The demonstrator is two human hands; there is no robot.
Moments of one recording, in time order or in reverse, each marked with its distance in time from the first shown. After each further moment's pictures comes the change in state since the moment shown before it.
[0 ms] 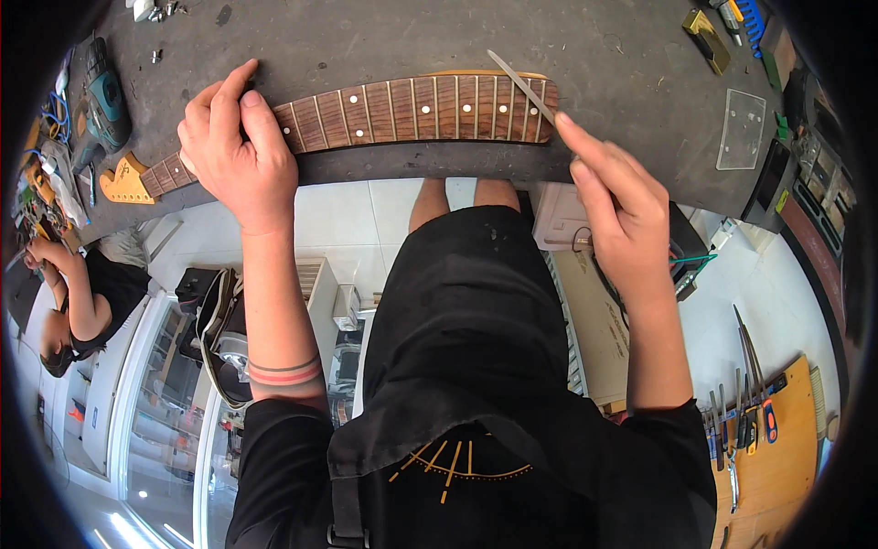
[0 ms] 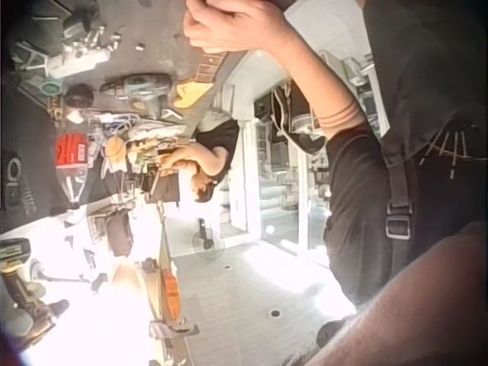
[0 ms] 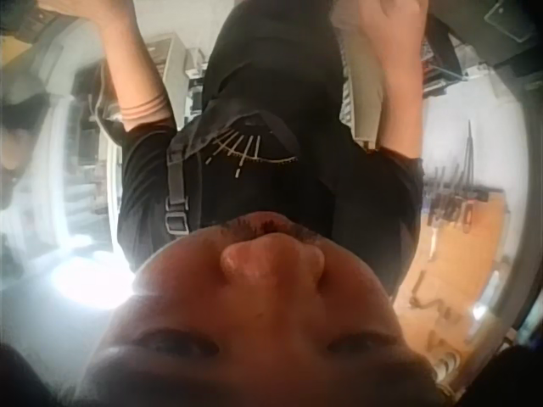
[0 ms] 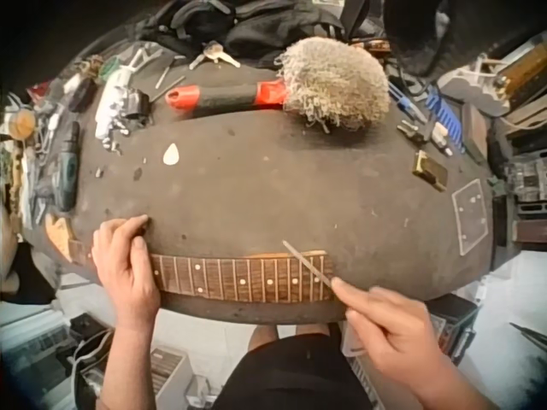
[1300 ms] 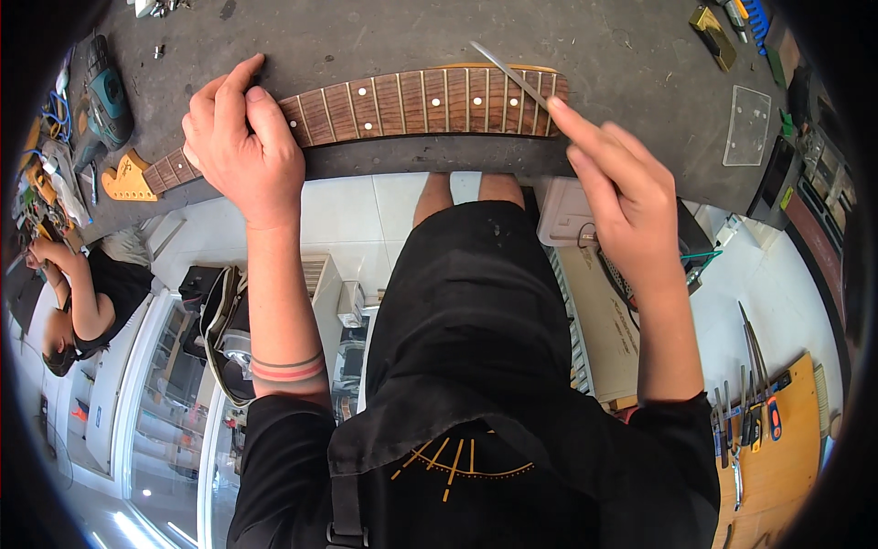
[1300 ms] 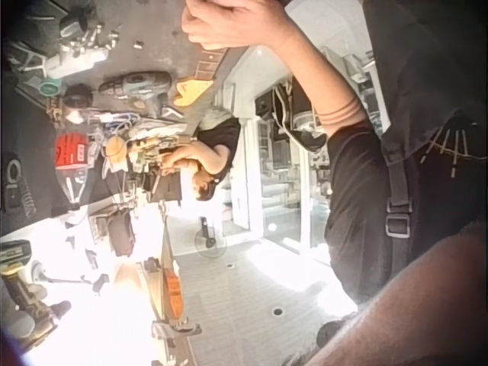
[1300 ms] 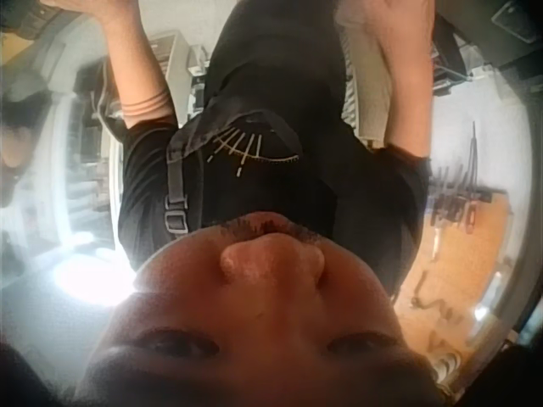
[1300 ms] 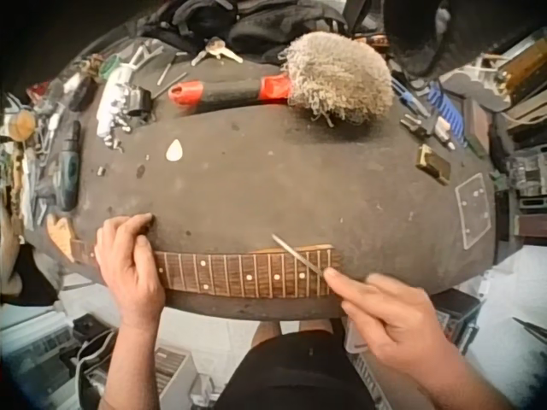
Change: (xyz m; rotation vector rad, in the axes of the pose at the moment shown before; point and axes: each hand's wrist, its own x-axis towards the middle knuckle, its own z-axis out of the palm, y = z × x) left_hand 0.001 0.009 -0.004 0.046 -0.015 -0.012; right_hand 0.013 -0.009 0.002 -0.219 -0.064 -0.154
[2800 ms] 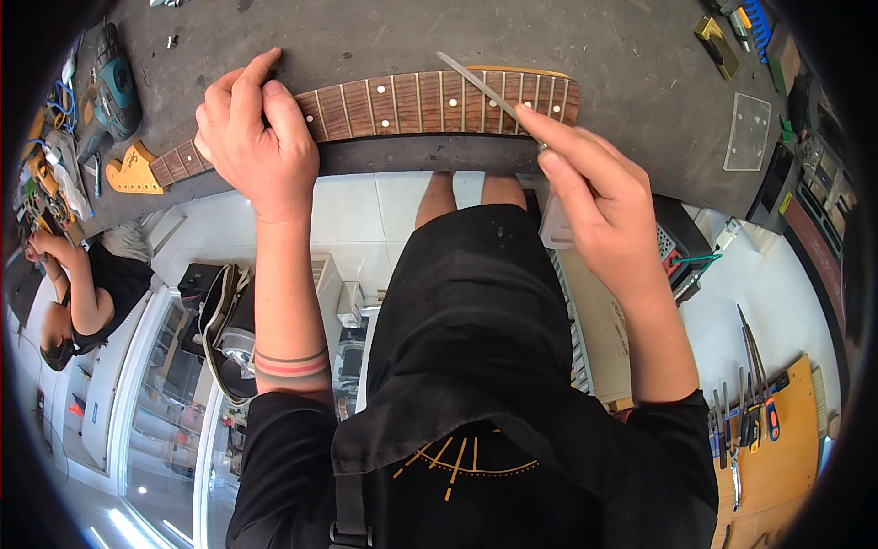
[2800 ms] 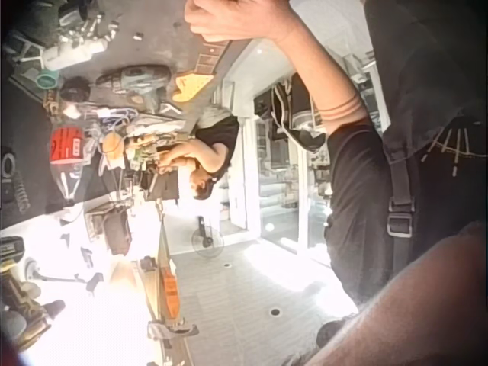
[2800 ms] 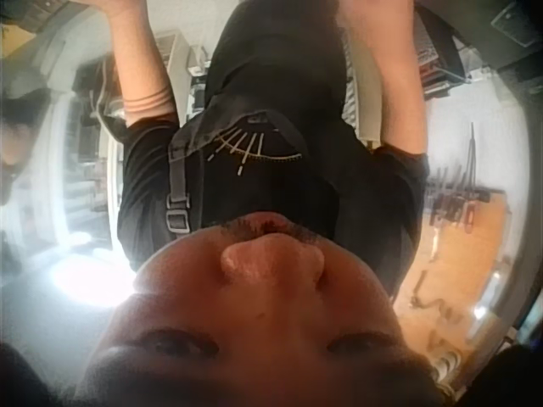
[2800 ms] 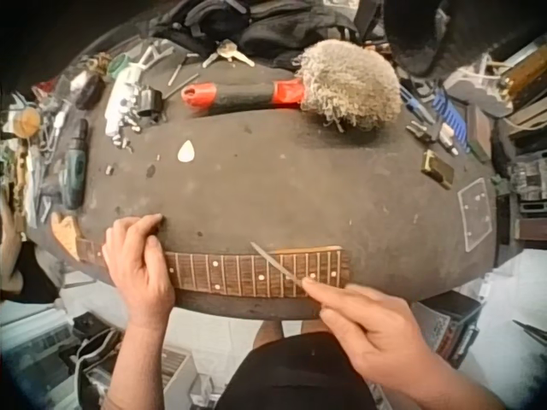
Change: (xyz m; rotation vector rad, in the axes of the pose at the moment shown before) left_hand -0.003 -0.013 0.006 -0.041 0.035 0.015; right_hand 0.005 -0.015 0.033 0.215 0.072 -0.005
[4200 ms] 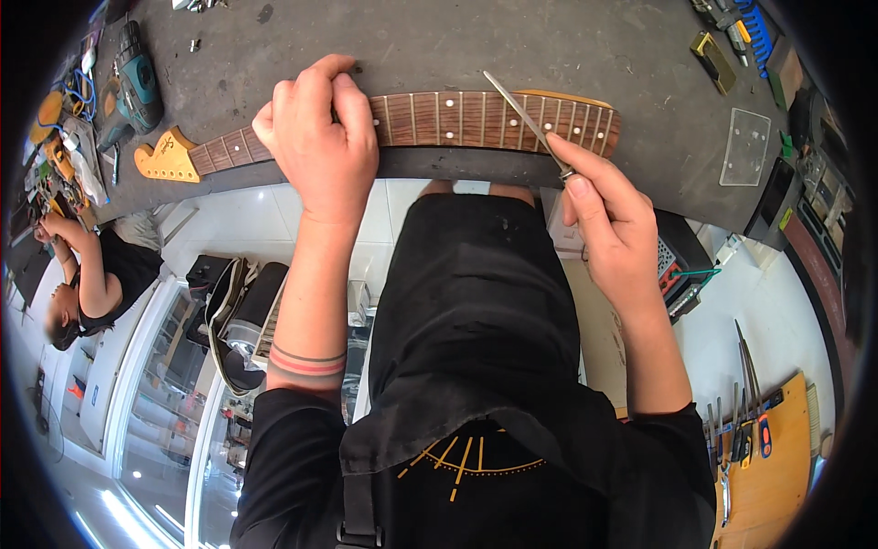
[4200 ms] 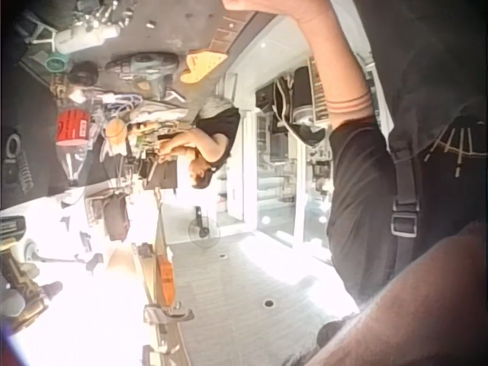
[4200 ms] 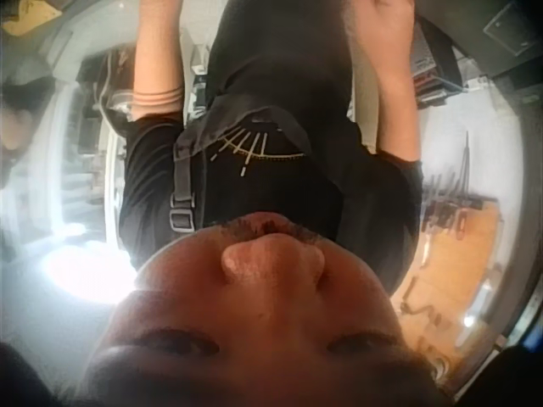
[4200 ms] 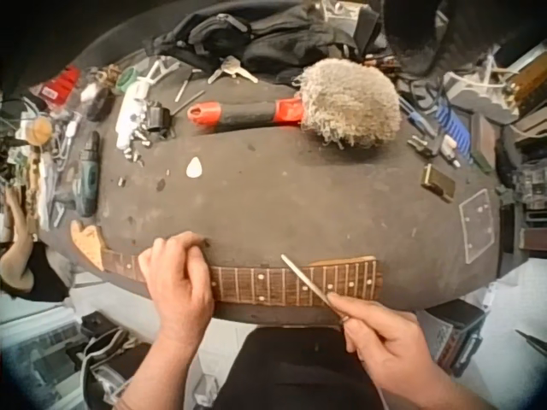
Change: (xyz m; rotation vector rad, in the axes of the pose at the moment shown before) left_hand 0.003 0.058 0.001 -0.042 -0.077 -0.005; right_hand -0.015 -0.012 -0.022 0.210 -0.069 0.322
